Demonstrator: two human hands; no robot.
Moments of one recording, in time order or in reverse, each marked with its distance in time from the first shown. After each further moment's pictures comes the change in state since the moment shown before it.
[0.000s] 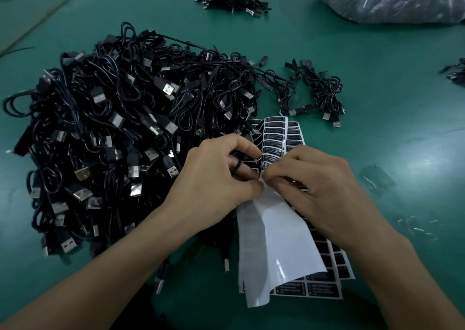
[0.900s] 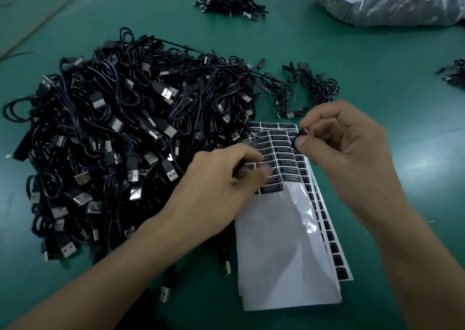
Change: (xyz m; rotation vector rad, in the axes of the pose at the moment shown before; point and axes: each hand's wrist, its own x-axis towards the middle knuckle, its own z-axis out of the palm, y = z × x) left_hand -0.002 -0.002 0.005 0.172 0.040 0.109; right_hand 0.022 0.000 -0.021 0.586 0.292 0.327
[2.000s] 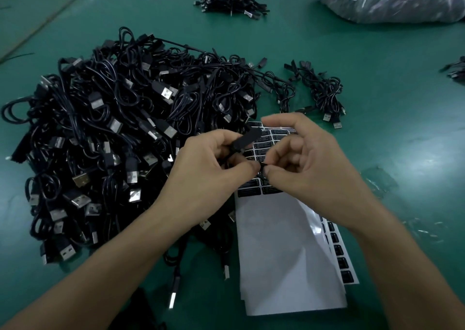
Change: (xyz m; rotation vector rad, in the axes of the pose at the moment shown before) left_hand 0.008 0.003 -0.010 -0.385 0.054 -0.067; right_hand -0.001 0.008 0.021 -0.008 -0.309 0.108
